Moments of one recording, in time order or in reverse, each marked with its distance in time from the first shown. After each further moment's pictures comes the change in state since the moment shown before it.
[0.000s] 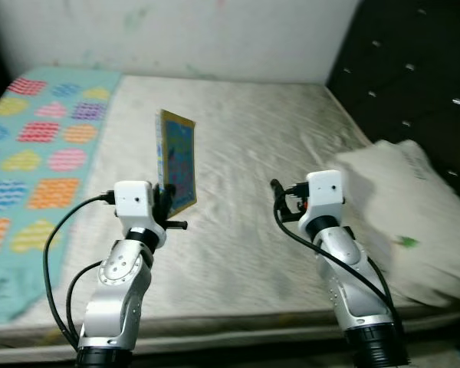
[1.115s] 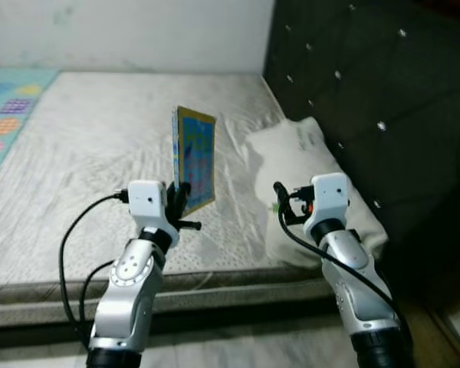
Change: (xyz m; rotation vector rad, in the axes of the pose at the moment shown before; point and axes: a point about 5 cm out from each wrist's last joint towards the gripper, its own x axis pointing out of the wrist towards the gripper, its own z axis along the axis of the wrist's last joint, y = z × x) left arm 0.003 -0.014 0.004 -0.019 -0.037 -0.070; right arm -0.003 -0.003 -0.001 -0.005 -0.018 0.035
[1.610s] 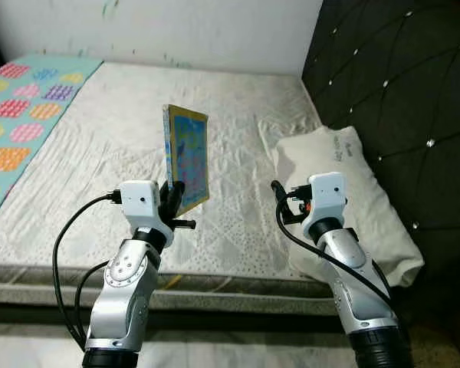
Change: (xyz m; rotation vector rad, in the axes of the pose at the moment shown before) left arm -0.001 0.003 0.000 -0.013 -0.007 0.008; right arm 0.001 0.003 0.001 -0.005 -0.007 0.007
